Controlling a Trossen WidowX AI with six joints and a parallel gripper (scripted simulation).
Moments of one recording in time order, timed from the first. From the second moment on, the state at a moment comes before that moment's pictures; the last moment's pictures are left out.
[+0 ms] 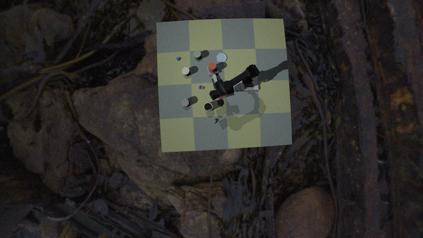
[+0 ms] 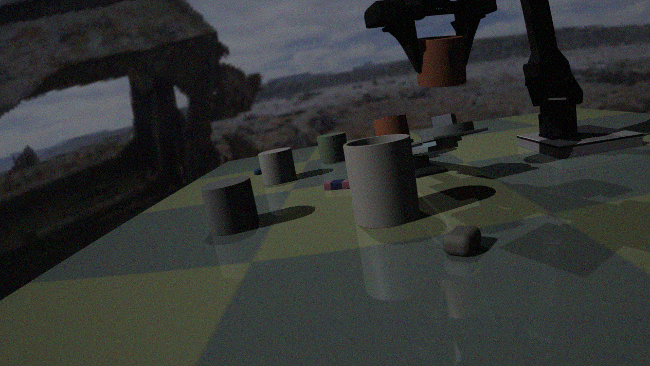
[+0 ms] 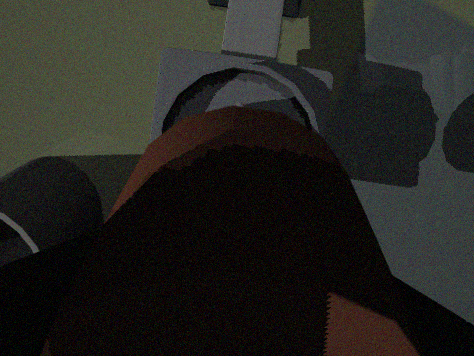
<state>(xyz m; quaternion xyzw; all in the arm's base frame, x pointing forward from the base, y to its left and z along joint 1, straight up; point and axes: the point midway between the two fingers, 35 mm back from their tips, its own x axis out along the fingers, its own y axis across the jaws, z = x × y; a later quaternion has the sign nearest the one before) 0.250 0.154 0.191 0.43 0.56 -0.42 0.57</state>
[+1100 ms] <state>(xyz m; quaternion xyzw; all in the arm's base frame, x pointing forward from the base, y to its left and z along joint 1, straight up) 0.221 0.237 0.117 0.44 0.56 -0.42 0.56</state>
